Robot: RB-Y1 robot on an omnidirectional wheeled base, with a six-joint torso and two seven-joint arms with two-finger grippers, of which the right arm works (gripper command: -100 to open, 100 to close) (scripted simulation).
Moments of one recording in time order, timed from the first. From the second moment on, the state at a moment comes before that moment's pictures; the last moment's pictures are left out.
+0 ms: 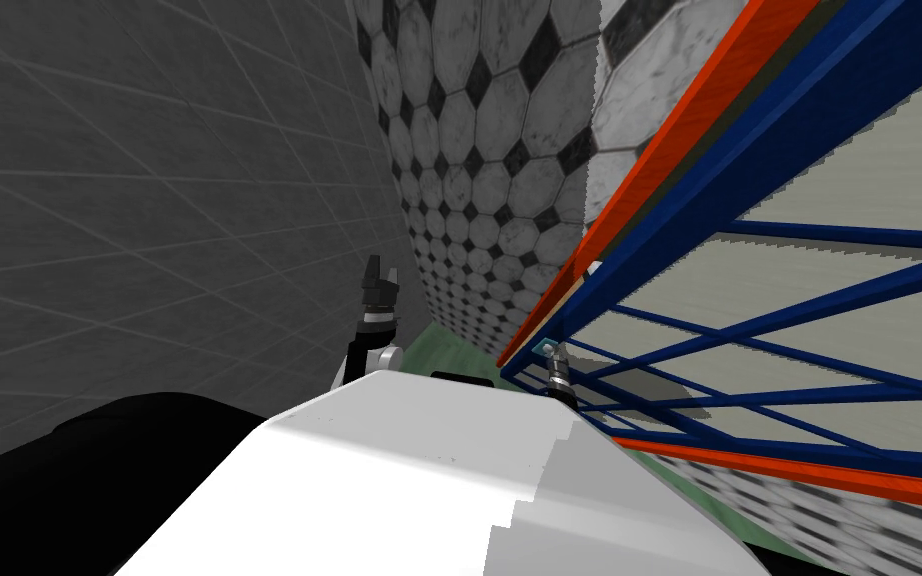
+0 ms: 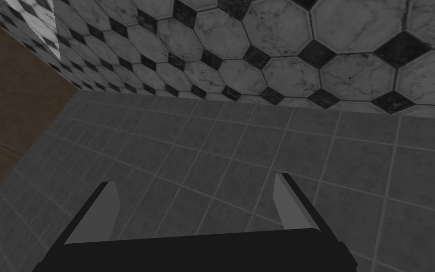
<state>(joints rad) 0.09 -0.29 -0.06 -0.68 -0.31 -0.93 0.04</state>
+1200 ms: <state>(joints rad) 0.07 -0.29 -0.04 -0.66 -0.36 -0.91 -0.25</state>
